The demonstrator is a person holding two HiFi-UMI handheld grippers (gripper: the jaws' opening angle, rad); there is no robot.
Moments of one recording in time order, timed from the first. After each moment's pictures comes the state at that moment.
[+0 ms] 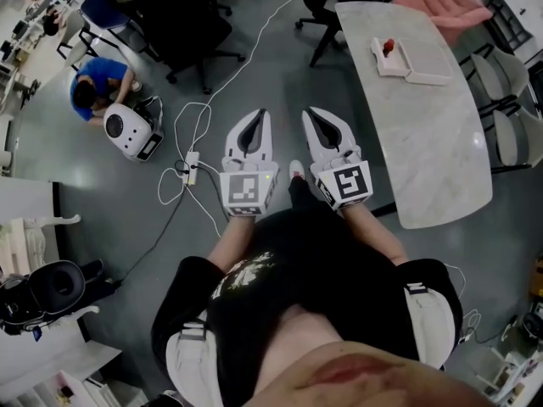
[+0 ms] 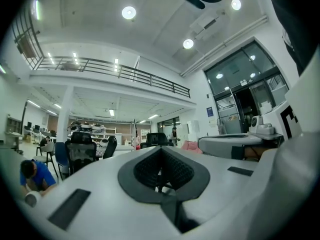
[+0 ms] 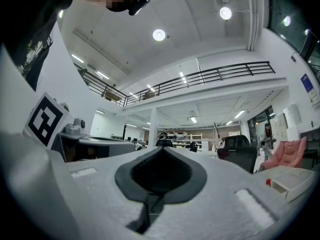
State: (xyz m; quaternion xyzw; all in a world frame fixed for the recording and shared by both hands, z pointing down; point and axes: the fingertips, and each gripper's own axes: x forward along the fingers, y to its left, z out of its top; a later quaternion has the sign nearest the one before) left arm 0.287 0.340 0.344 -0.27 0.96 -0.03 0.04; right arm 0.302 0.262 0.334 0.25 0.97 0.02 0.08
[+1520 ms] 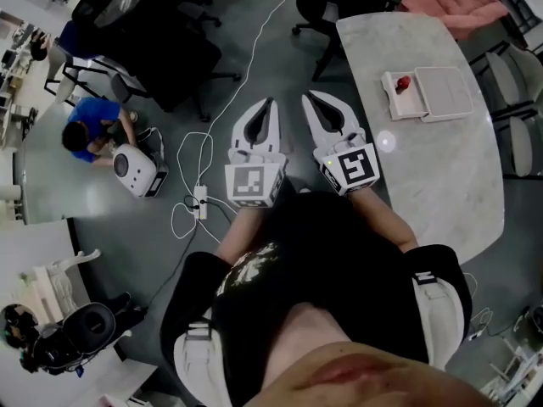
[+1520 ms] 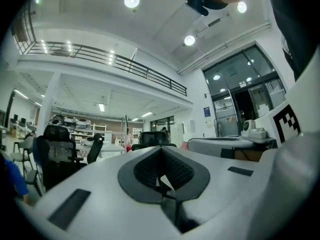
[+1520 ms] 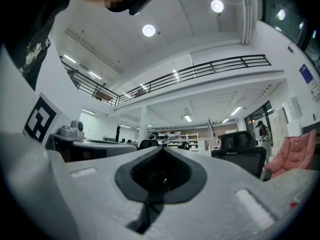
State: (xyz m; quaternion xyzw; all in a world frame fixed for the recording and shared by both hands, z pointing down) left arm -0.069 0.234 0.354 -0.32 0.95 -0.02 0.02; right arm -0.061 0.170 0.338 0.23 0.97 0.00 0.08
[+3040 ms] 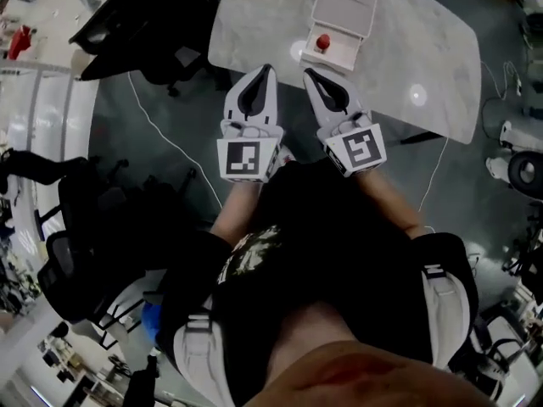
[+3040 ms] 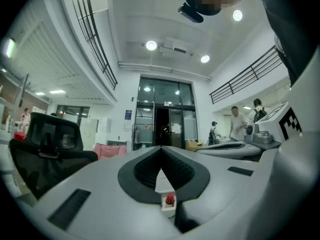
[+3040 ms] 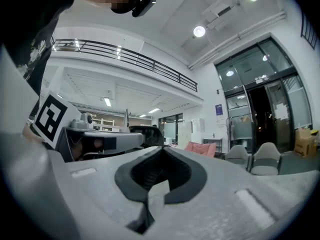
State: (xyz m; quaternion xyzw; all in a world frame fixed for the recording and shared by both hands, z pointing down) left arm -0.312 -0.047 0.359 -0.77 0.64 0.02 -0.01; right arm -0.253 -0.060 0.366 -0.29 0.96 0.03 0.00
